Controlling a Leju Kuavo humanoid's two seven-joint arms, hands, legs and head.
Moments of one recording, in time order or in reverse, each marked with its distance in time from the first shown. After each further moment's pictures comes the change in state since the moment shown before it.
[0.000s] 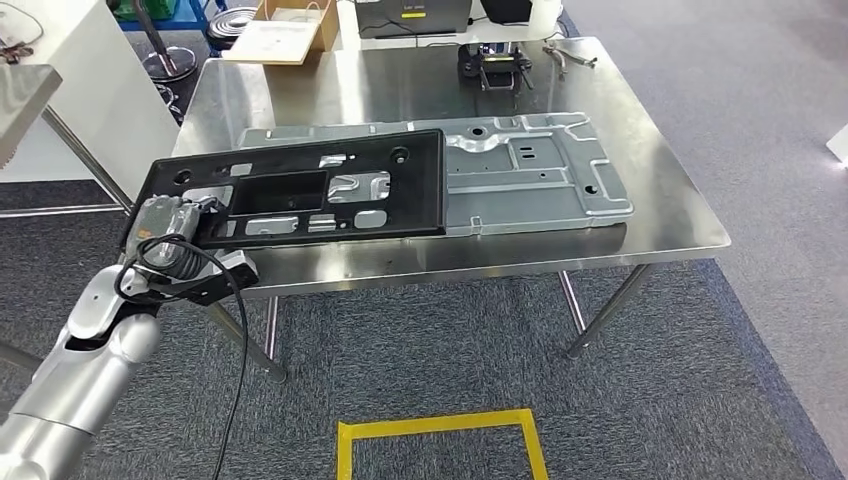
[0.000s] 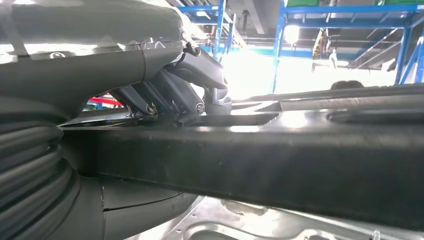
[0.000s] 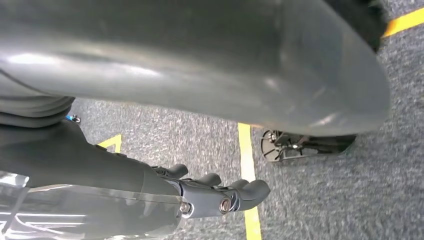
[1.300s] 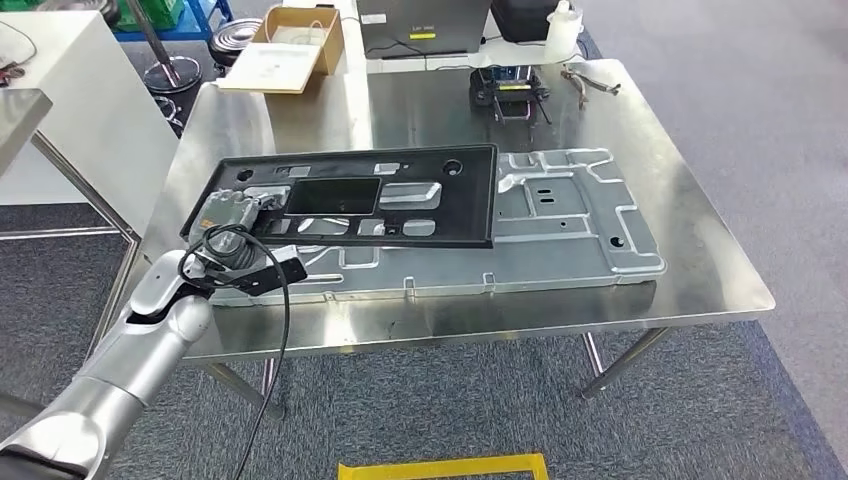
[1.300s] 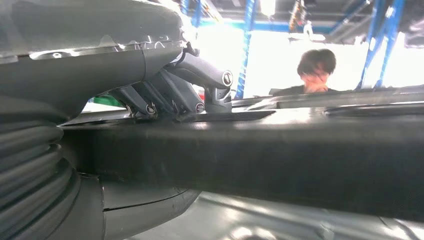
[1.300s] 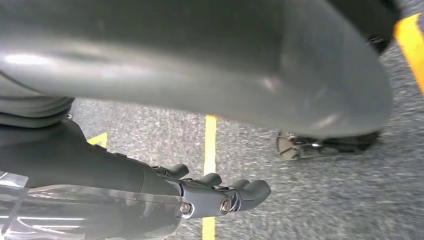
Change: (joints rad) left arm -0.136 -0.152 -0.110 0.231 0.012 0.004 -0.062; right arm 0.001 -0.004 0.000 0.000 0.015 0.004 -0.002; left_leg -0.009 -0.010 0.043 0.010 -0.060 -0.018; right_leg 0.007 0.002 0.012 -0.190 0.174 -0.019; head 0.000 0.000
